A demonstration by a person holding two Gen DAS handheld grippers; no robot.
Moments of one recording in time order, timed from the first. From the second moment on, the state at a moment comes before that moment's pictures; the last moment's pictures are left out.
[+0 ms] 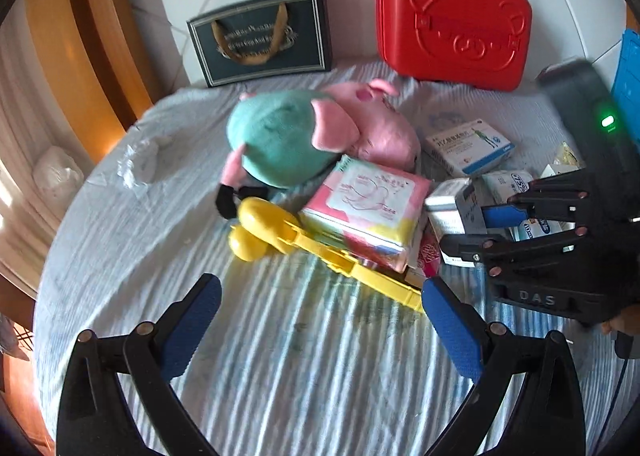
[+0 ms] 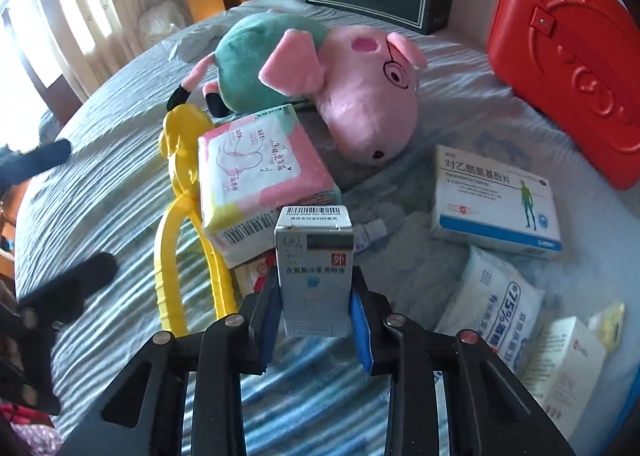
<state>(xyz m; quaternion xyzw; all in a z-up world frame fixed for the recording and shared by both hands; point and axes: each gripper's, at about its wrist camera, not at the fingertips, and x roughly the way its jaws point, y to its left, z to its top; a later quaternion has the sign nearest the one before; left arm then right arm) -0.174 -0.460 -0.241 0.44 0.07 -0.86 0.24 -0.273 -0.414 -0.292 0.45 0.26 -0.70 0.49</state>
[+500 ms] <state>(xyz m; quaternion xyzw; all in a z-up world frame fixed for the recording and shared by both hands) -0.209 -0.490 -0.291 0.49 0.15 -0.84 0.20 -0.305 -0.387 -0.258 0.44 0.19 -0.73 0.49</state>
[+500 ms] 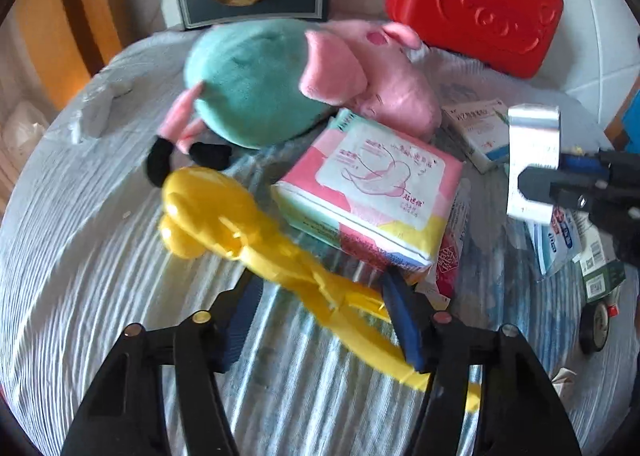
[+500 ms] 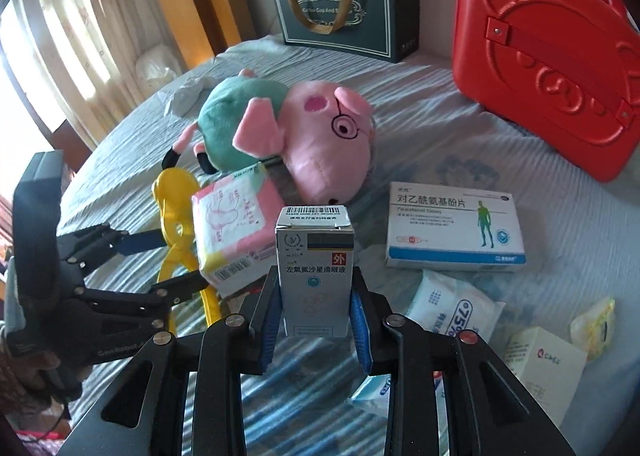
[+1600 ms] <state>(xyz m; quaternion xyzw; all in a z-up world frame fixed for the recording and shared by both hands) -0.149 -0.280 -0.048 0.25 -0.13 -0.96 -0.05 -0.161 -0.167 -0.008 0.26 0.03 -0.91 0.33</state>
